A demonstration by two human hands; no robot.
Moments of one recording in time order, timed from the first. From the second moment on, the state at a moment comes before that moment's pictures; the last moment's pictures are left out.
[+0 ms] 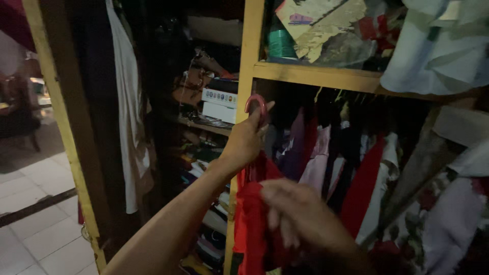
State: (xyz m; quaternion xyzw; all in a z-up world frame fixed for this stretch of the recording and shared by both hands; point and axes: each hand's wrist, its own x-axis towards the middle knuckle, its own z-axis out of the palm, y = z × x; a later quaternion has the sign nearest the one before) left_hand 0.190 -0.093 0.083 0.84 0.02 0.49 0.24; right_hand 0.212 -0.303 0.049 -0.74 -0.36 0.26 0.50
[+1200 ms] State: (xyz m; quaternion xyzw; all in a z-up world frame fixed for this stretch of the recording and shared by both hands) left_hand 0.394 0.052 0.142 0.85 0.05 0.47 0.22; right_hand 0.680 -0.079 -0.018 -0.90 -0.31 -0.14 0.28
